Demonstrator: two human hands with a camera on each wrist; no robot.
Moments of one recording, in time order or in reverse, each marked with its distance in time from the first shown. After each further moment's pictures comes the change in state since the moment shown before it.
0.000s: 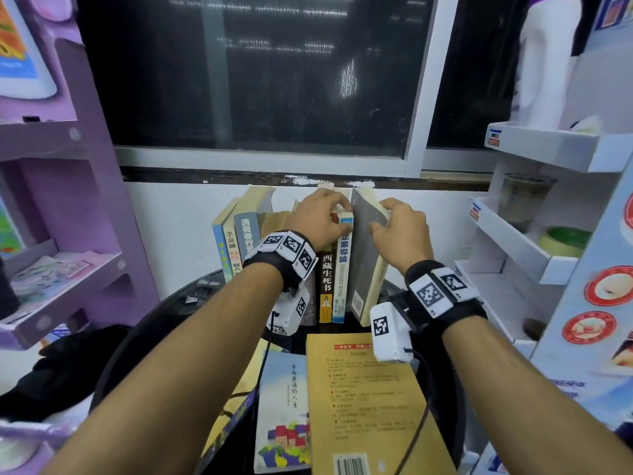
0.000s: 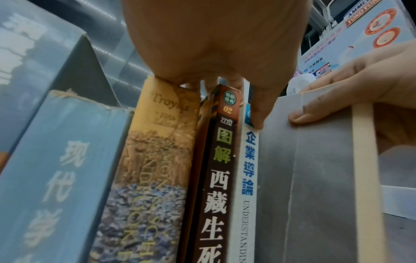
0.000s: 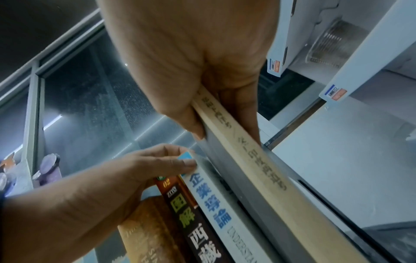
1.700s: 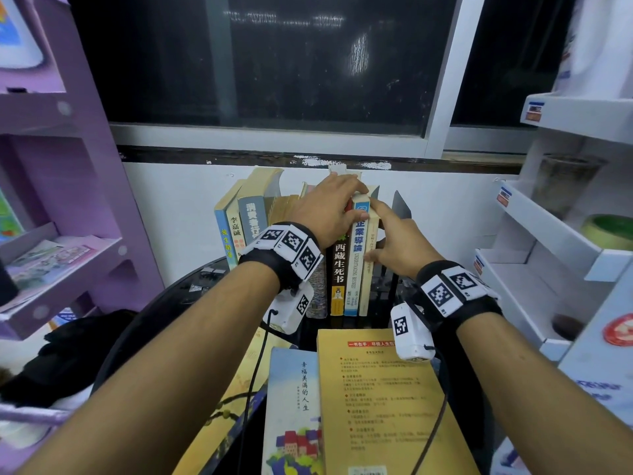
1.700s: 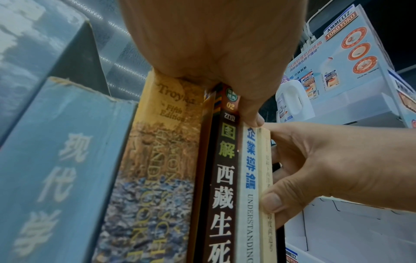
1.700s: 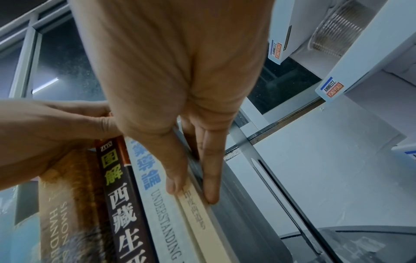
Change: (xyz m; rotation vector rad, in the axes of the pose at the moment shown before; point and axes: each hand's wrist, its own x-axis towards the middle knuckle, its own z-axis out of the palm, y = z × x) left_hand -0.004 -0.010 0.002 0.145 -0.030 0.111; right_hand 0.017 0.034 0.043 0.072 -0.441 -0.153
